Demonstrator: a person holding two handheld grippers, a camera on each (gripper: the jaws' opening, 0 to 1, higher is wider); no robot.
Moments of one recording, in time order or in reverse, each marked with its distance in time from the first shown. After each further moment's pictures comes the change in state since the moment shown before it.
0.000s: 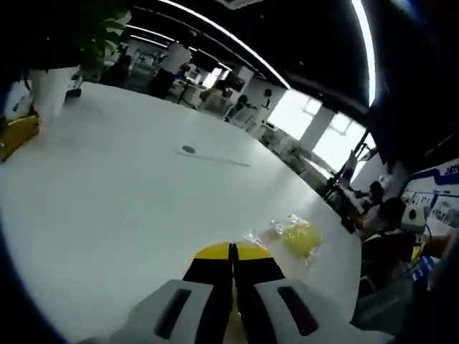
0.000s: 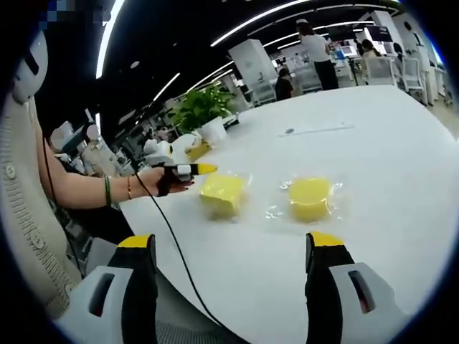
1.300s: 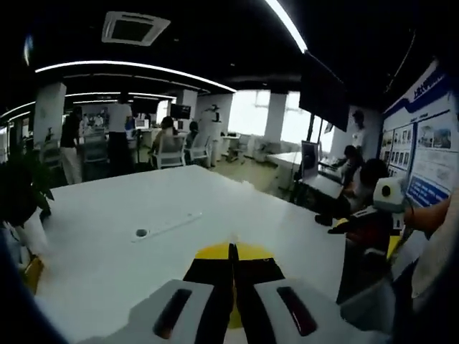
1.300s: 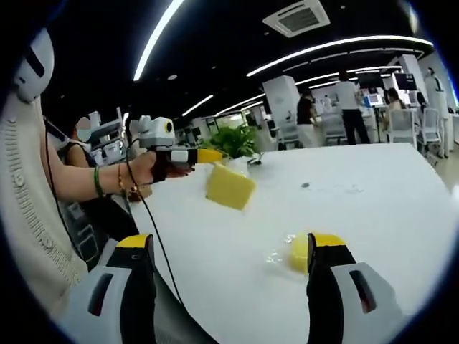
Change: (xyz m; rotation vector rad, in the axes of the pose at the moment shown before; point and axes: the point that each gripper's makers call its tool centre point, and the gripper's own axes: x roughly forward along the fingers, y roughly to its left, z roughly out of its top) left arm -0.049 -0.166 0.115 0.350 -0.128 -0.128; right arm -0.054 0.029 0.074 -0.241 -0.175 0.104
